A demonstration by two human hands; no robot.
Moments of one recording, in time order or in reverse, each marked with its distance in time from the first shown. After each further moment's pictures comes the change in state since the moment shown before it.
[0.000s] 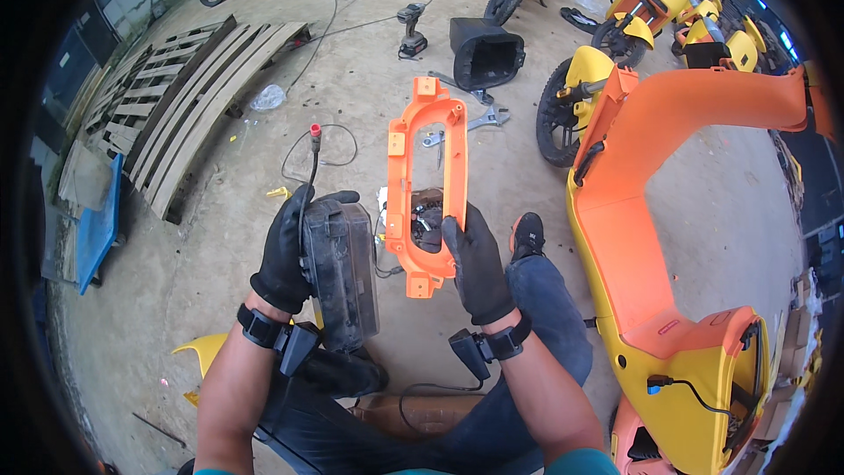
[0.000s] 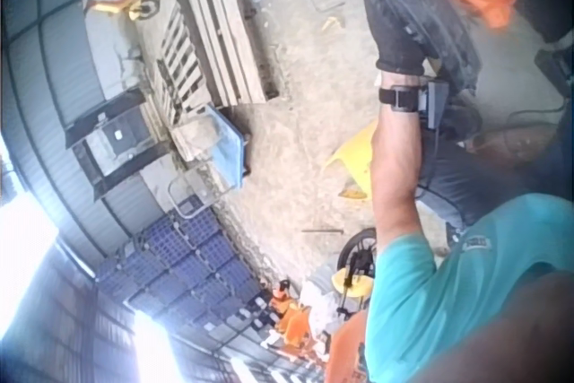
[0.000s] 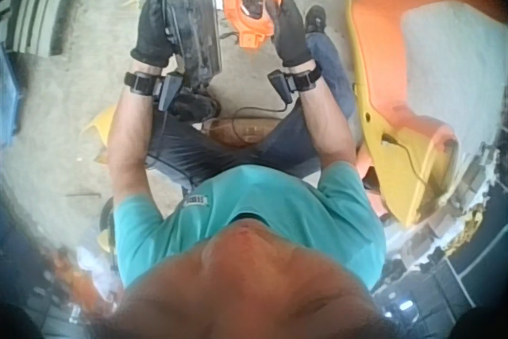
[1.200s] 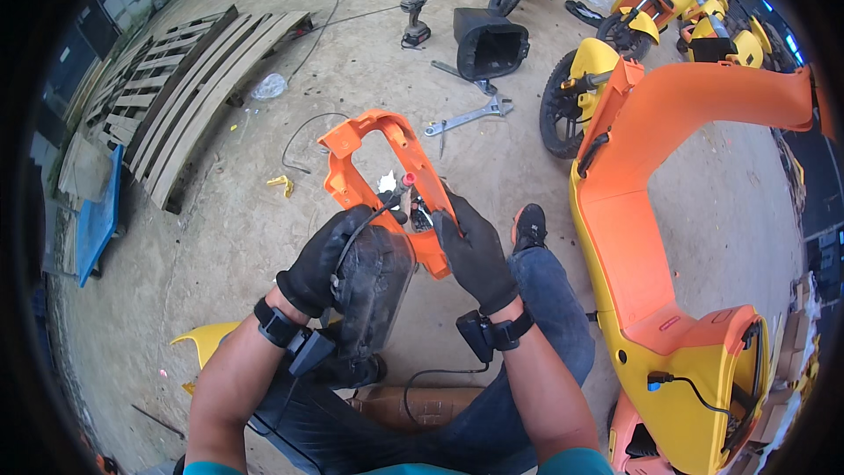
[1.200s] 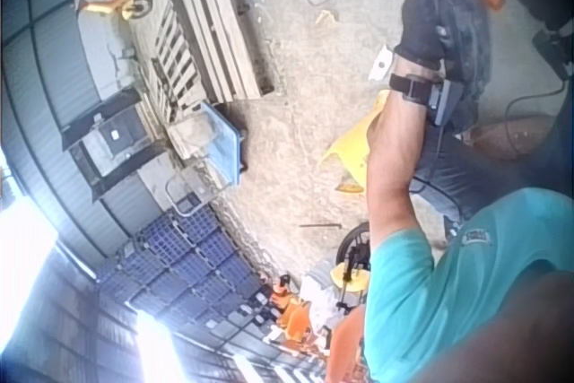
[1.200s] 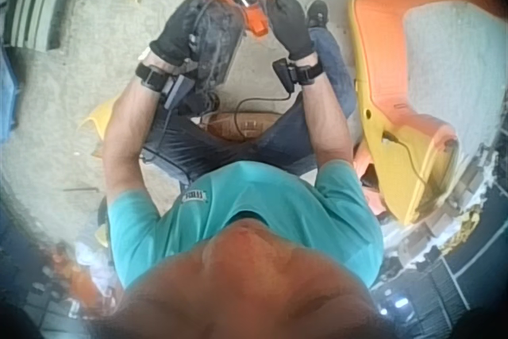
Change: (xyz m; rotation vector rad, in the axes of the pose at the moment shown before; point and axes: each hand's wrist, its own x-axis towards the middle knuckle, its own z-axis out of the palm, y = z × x) left_hand -0.004 -0.032 0.016 -0.091 -0.067 -0.286; right_hand 0.003 0.001 -0.005 -0.361 -0.043 -0.048
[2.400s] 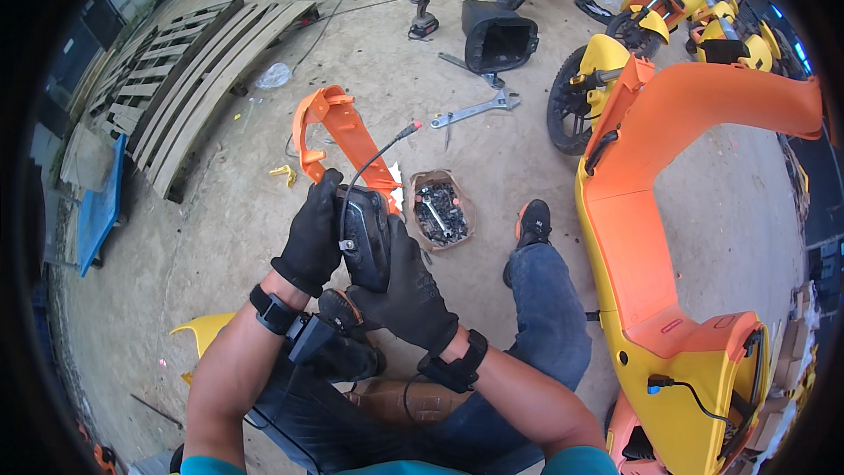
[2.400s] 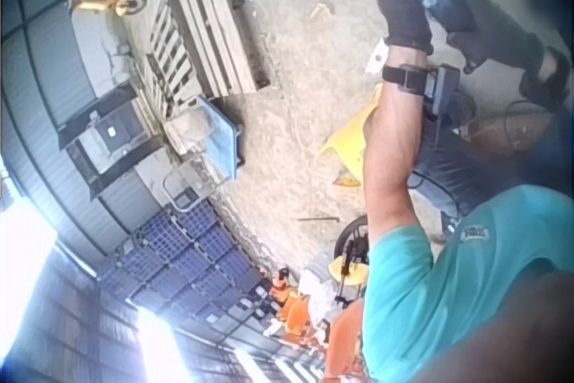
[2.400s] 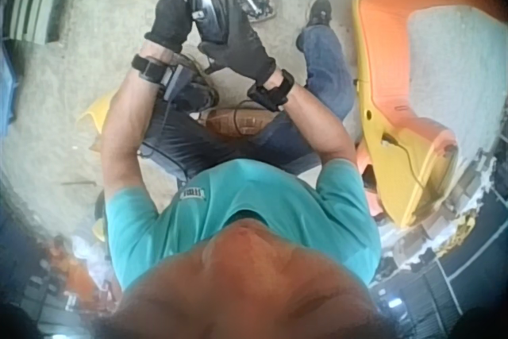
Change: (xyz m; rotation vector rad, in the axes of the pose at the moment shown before) left_hand 0.028 -0.007 -0.036 0.142 0.355 0.428; right_hand -0.038 0.001 0.073 0.001 -0.197 -0.160
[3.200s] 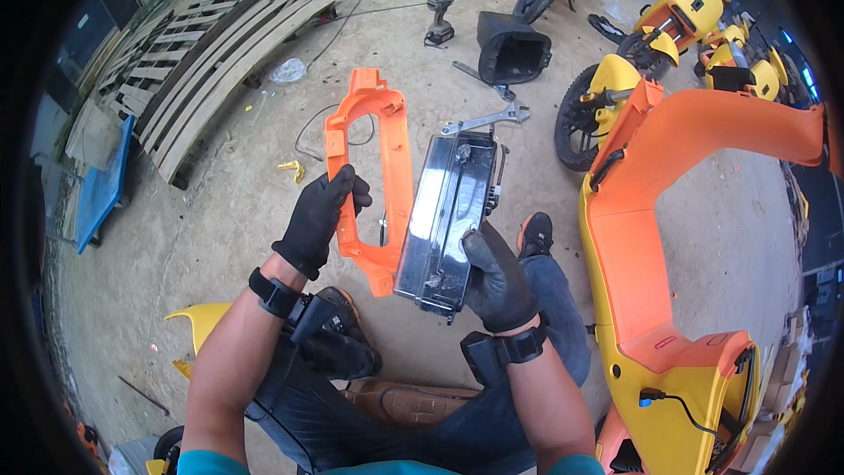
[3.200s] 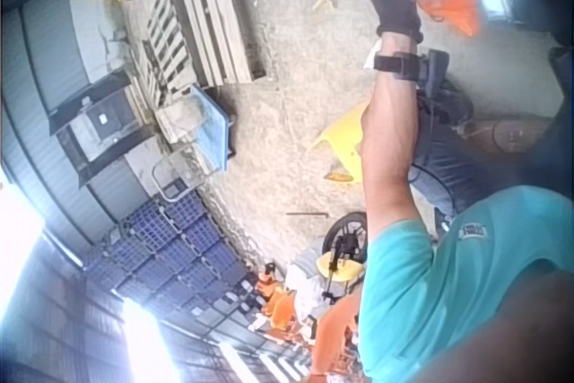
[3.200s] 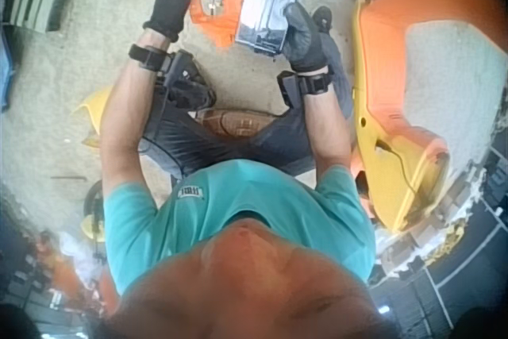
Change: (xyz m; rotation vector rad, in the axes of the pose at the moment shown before) left_hand -0.002 0.032 -0.001 0.408 -0.060 0.087; right_hand 0.002 -0.018 -0.081 1.120 -0.074 0.342
